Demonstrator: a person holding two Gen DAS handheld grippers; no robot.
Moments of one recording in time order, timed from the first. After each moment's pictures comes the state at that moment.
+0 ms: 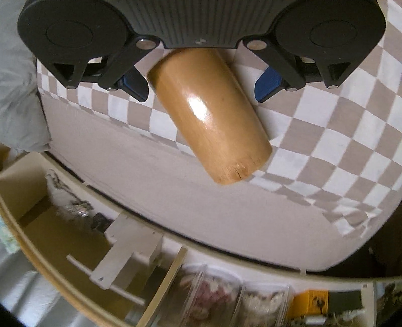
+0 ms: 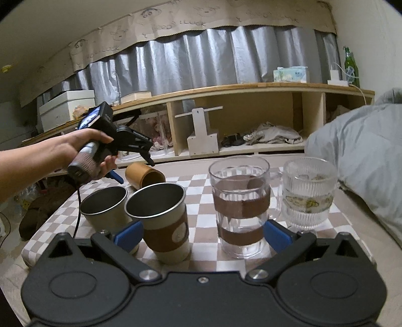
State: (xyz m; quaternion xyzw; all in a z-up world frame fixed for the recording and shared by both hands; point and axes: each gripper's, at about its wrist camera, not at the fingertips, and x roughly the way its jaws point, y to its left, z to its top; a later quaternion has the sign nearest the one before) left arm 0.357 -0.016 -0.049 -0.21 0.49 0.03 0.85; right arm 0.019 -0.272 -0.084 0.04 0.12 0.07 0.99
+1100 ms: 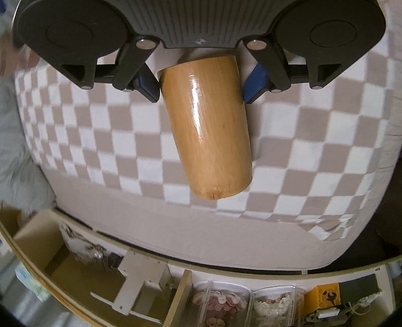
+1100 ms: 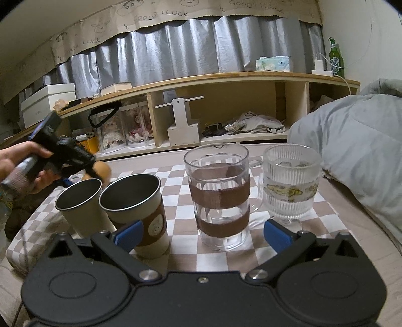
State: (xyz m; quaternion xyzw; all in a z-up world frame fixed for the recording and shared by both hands) left arm 0.263 0.055 -0.060 -0.11 0.50 -0.05 0.86; right arm 0.028 -0.277 -0.091 0.04 0.15 0.03 0.99
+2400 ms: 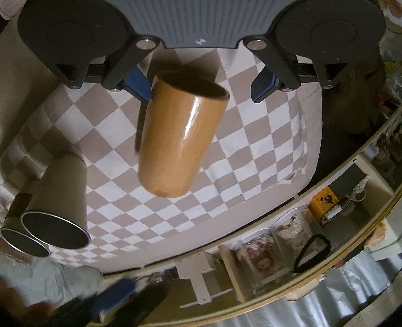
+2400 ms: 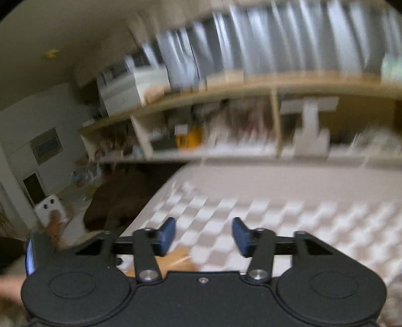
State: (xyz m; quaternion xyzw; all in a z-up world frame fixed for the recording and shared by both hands) left arm 0.094 0.090 -0.090 0.20 0.36 -0.09 0.91; right arm 0.157 -0.108 0.024 0.03 0.23 0.26 0.94
